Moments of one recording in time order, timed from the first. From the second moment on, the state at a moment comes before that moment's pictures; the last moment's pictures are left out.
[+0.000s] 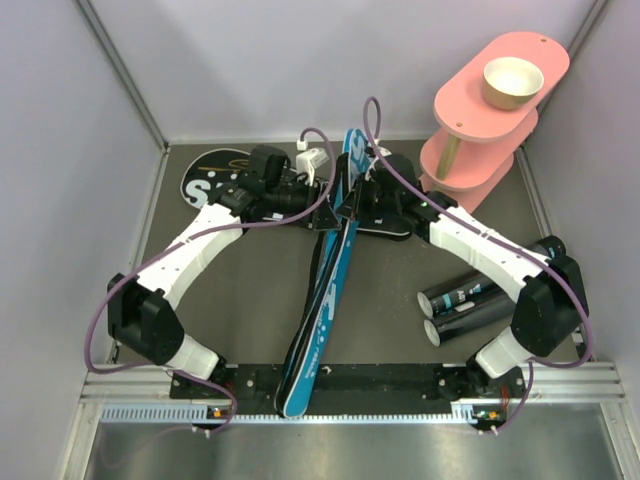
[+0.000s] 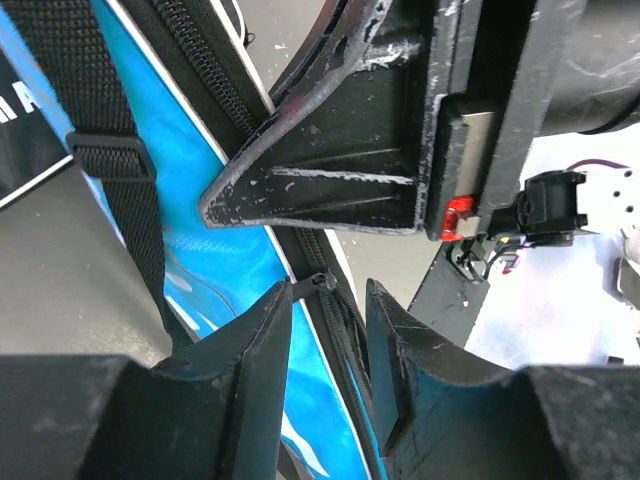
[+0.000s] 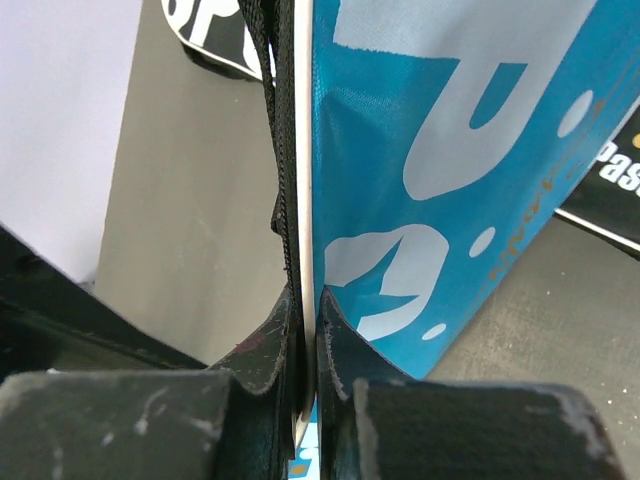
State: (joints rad) left arm -0.49 1.49 1.36 -0.51 0.69 -0.25; right arm 0.65 1.54 1.29 -0.30 -0.14 0.64
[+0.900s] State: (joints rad) left arm -0.55 1.51 1.31 -0.48 0.64 -0.09; right arm 0.60 1.54 1.25 -0.22 -0.32 0.66
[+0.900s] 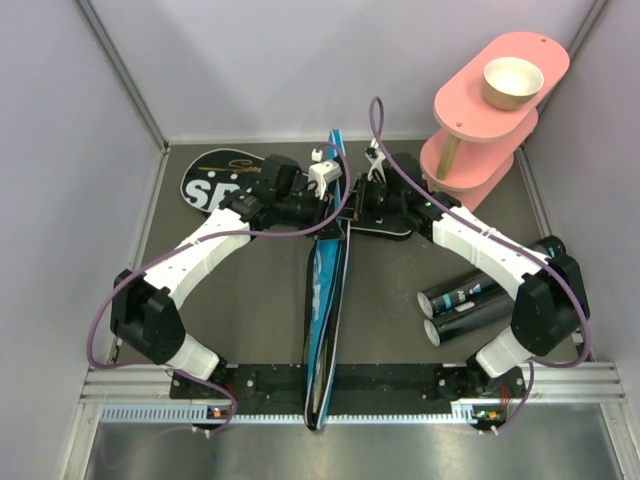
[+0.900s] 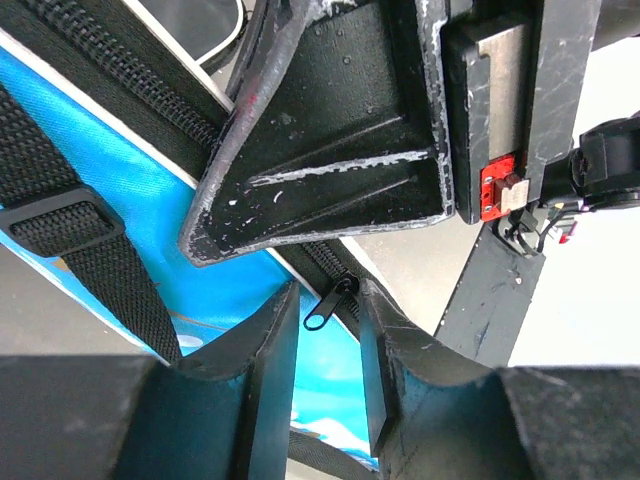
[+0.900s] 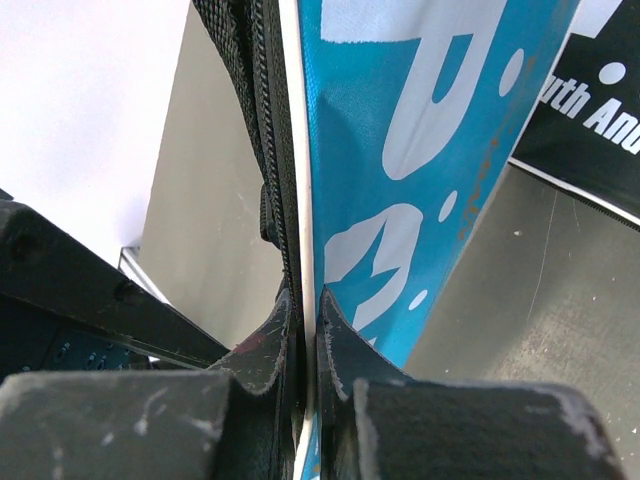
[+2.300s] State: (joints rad) left arm -0.85 0.86 0.85 -0.51 0.38 -0.50; right arm 0.58 1.69 1.44 -0.21 -0.02 0.79
